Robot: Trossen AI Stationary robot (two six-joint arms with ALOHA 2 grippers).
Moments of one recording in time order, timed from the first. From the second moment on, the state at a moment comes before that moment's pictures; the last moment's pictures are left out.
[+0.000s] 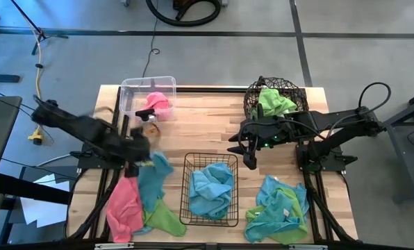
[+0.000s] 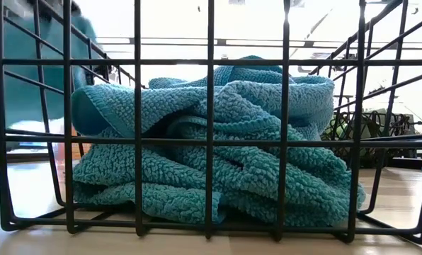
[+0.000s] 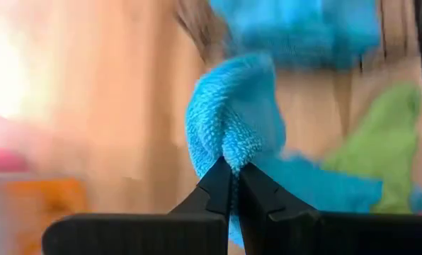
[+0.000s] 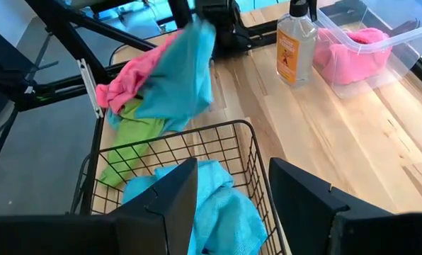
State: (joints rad) left arm -0.41 0.97 1.06 -1.14 -0.25 -0.38; right arm 0.20 1.33 1.42 -0.67 0.16 0.36
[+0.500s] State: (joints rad) left arm -0.41 0.98 1.58 -0.95 -0.68 -0.10; right arm 0.20 1.30 1.43 -0.66 0.16 0.28
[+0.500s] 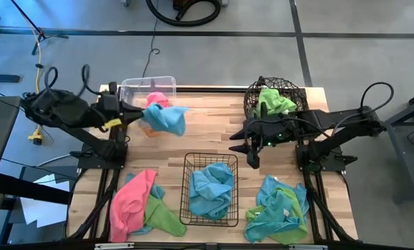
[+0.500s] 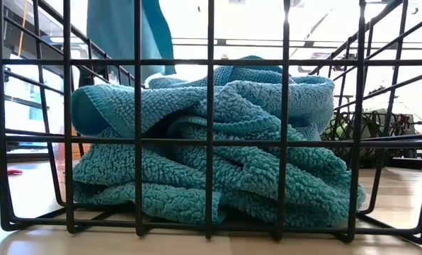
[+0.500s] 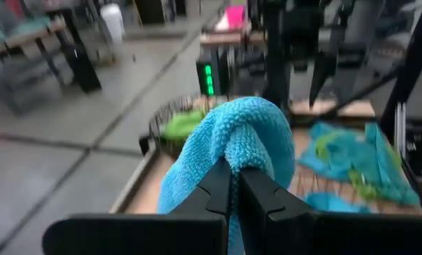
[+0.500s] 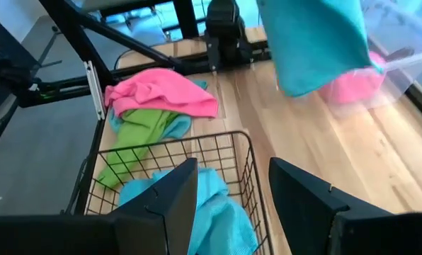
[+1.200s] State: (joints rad) left arm -0.41 1.24 1.59 -0.21 -0.45 0.28; right arm 0.20 1.11 1.43 -0.66 0.29 0.25
